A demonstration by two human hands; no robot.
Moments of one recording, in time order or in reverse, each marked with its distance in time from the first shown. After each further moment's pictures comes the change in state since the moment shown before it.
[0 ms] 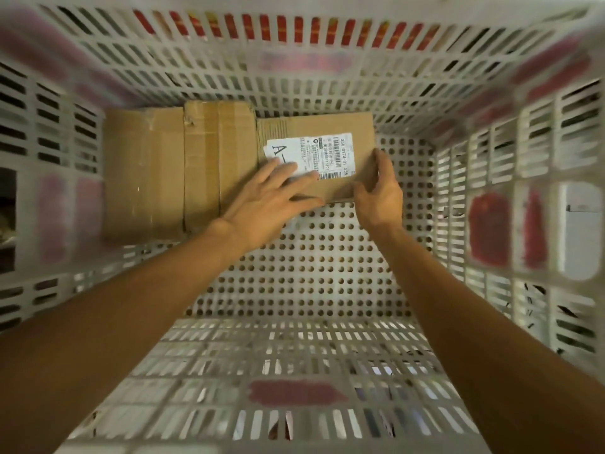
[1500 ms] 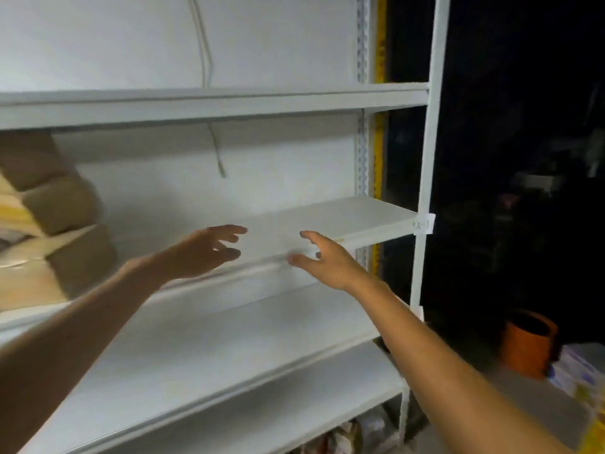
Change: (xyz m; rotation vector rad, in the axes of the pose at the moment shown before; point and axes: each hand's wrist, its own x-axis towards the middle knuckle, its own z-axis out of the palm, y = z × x) left_hand -0.787 0.074 -0.488 -0.381 0.862 -1.581; right_hand -0.620 -0.588 0.075 -0.161 -1.084 -1.510
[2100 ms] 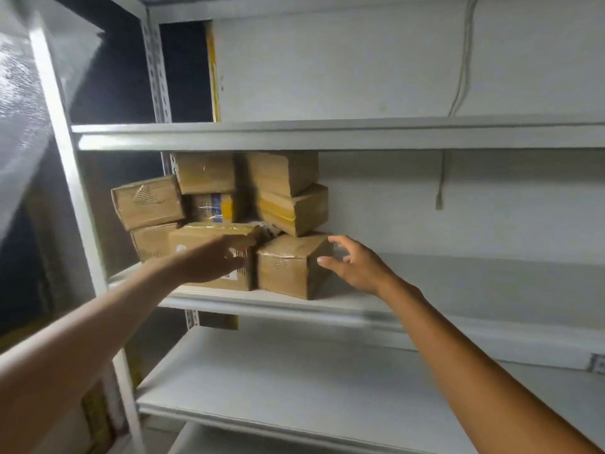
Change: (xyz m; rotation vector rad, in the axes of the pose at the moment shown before) left_hand -0.204 -0.243 -0.214 0.310 0.281 -0.210; right_hand 0.131 -0.222 0.279 -0.005 -0.305 -0.337
